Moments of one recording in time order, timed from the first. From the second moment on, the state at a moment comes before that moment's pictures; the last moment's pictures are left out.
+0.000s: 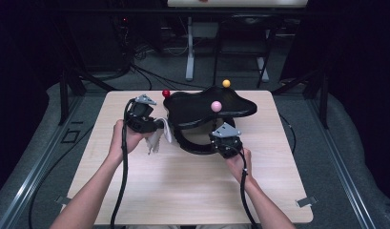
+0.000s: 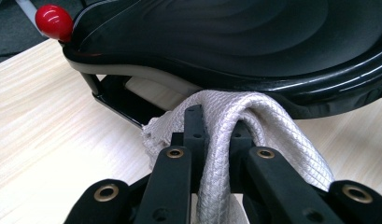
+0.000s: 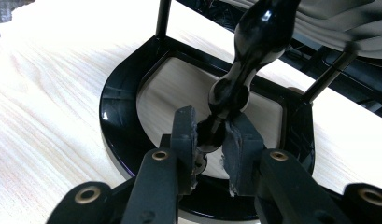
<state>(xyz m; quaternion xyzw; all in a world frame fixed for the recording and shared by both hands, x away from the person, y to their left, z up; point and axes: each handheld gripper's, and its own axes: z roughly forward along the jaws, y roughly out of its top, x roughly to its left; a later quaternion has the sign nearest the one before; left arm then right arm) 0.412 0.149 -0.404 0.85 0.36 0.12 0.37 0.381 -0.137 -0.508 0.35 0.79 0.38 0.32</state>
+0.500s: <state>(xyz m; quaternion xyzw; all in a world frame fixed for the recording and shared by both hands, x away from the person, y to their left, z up) 0.449 0.150 -0.426 0.84 0.39 0.12 0.35 0.381 -0.139 -0.507 0.35 0.80 0.39 0.31</state>
